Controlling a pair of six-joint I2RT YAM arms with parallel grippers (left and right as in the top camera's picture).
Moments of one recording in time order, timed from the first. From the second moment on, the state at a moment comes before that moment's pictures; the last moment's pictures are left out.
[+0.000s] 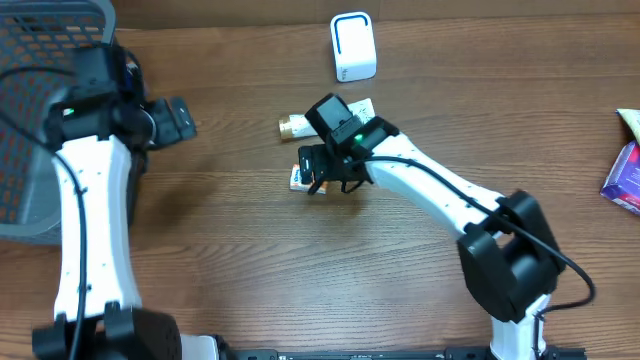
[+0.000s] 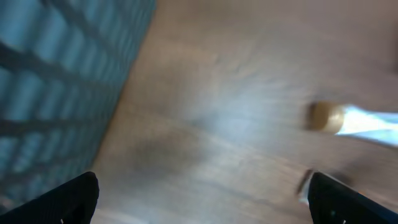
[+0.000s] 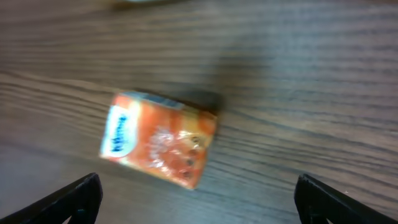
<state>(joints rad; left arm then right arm) 0.20 1.59 1.62 -1.10 -0.01 -0.18 0.69 2.03 1.58 -0.76 -0.02 0.59</state>
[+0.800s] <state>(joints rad) 0.20 1.43 1.69 -1.11 0.03 -0.13 0.72 2.09 1.59 -0.67 0.01 0.84</state>
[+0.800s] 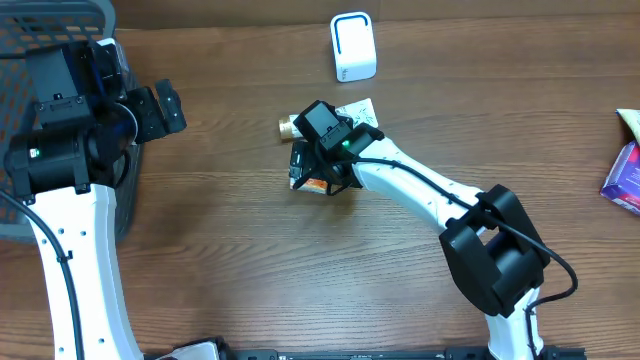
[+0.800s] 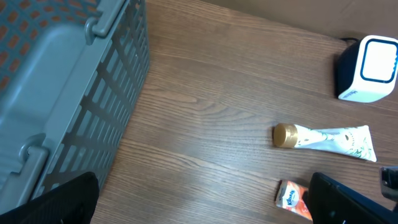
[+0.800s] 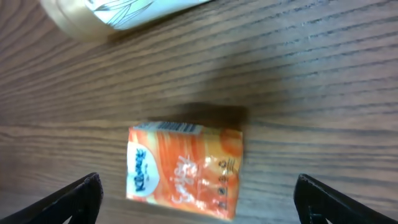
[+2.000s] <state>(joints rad) 0.20 1.43 1.69 -1.15 0.03 -0.13 0.79 2.24 1.68 -0.66 0.08 0.86</state>
